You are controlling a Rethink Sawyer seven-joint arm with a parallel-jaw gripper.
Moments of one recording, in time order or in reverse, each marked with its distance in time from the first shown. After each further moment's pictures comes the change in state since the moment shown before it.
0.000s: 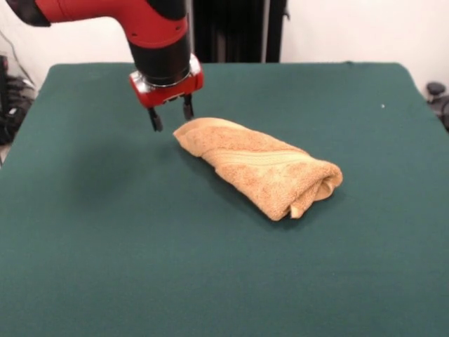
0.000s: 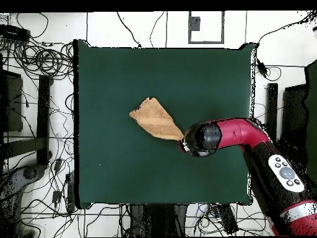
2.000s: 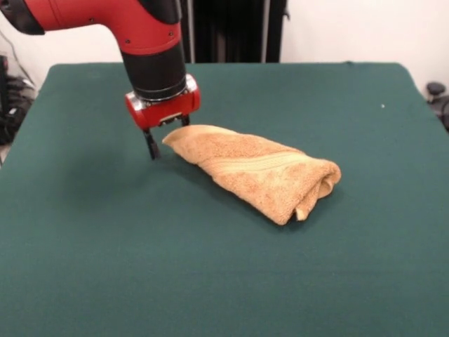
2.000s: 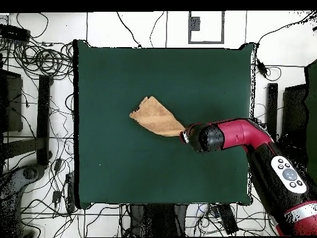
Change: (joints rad) arm -0.065 0.029 0.075 0.004 -0.090 -0.192 0.000
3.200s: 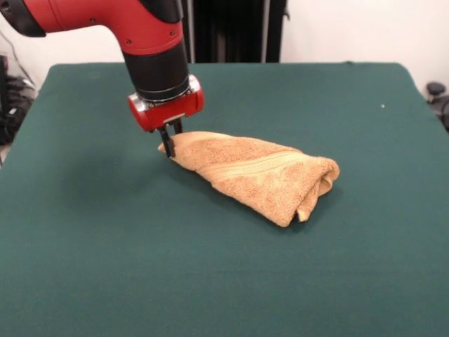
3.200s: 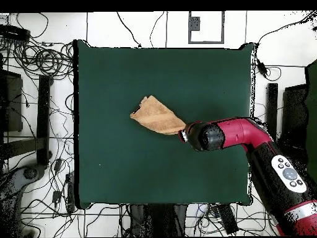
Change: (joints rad) arm -0.015 0.010 0.029 0.000 0.000 0.000 0.000
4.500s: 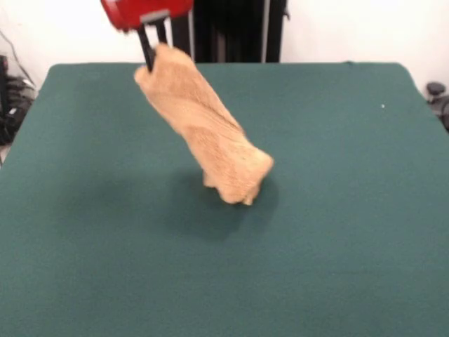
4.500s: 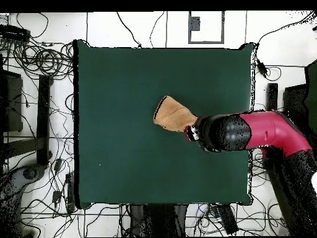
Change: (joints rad) arm -0.056 -0.346 0.126 0.097 0.278 0.212 0.000
